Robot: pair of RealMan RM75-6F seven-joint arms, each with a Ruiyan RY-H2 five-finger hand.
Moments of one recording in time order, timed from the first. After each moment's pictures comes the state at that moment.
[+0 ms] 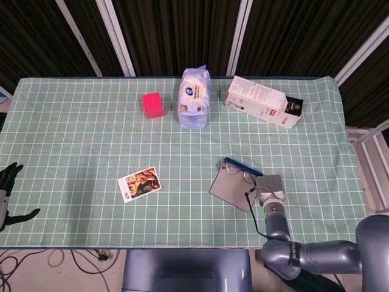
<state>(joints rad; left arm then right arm) -0.11 -1.05 -0.06 -1.68 1.38 1.37 -0.13 1.00 -1.47 0.09 -1.82 -0.05 1.32 -1.04</state>
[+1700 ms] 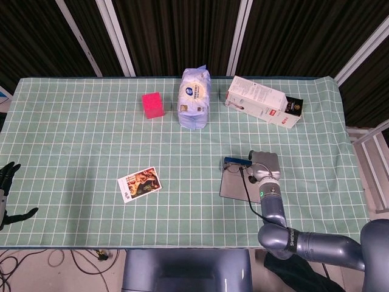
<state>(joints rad) -0.10 -1.06 -0.07 -1.67 1.36 1.38 -0.11 0.95 -1.51 0.27 -1.65 -0.17 1.23 -0.88</state>
